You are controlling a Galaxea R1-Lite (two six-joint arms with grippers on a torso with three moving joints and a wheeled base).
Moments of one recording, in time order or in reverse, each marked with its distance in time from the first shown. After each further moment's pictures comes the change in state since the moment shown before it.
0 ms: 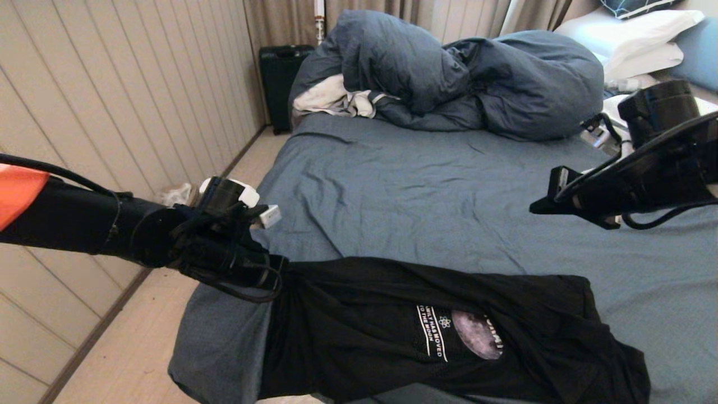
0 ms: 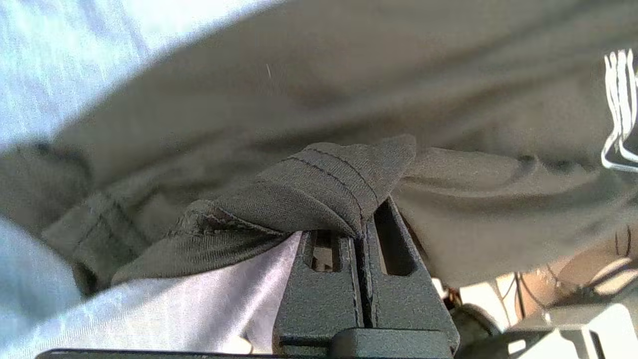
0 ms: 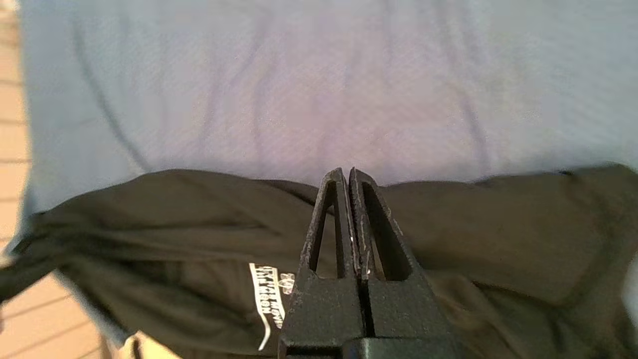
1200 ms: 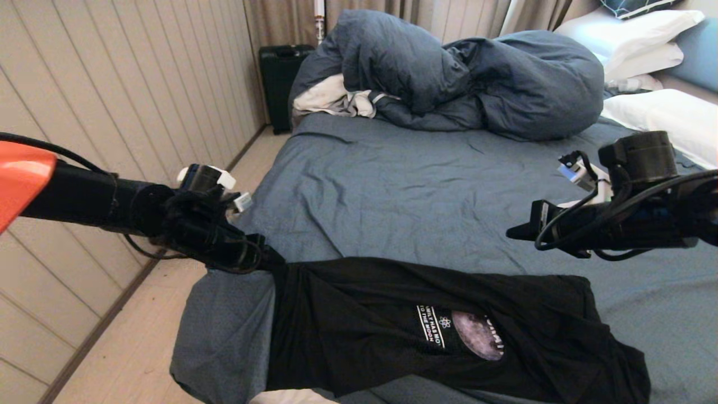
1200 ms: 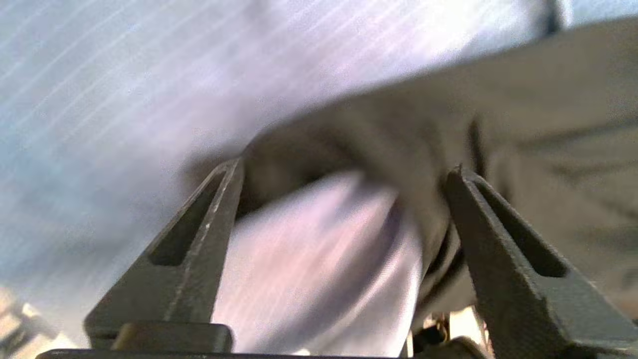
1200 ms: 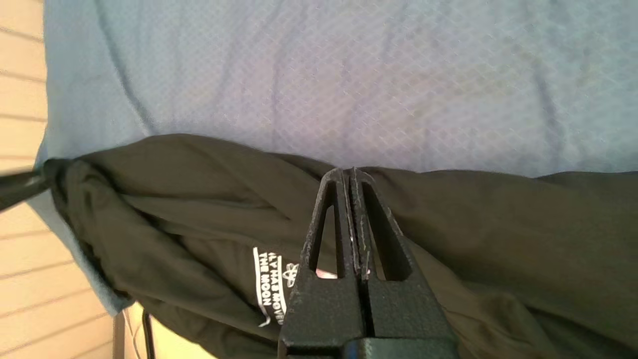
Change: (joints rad) left arm 0.155 0.060 -0.126 0.109 0.002 -0.039; right arm 0.010 -0.006 0.280 -0.301 0.111 -0.022
